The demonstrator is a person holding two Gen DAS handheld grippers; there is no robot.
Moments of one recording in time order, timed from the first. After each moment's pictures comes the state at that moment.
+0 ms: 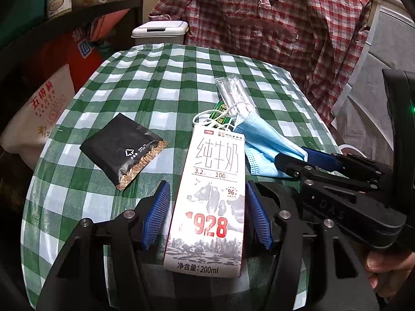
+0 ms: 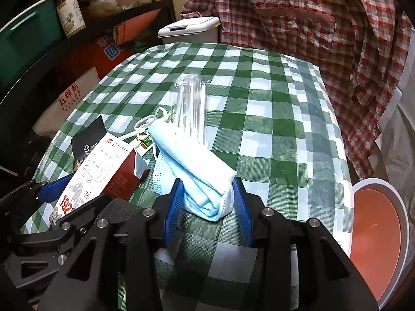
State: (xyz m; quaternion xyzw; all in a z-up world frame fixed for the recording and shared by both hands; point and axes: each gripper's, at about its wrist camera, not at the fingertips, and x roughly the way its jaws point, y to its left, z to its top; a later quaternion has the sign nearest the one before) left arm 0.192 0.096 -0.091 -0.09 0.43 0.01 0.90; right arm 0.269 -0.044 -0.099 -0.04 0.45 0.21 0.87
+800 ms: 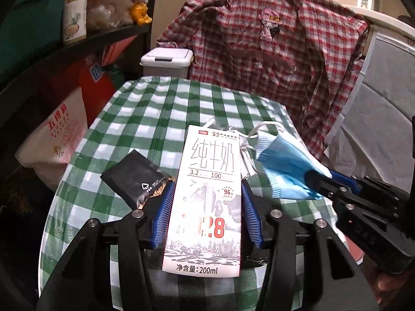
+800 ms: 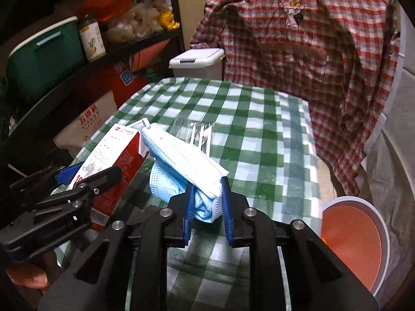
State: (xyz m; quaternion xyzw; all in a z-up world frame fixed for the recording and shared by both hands) left arm 0.182 0.104 -0.036 -0.10 0.36 0.02 0.93; right arm 0.233 -0.067 -0.029 -0.03 0.38 0.22 0.90
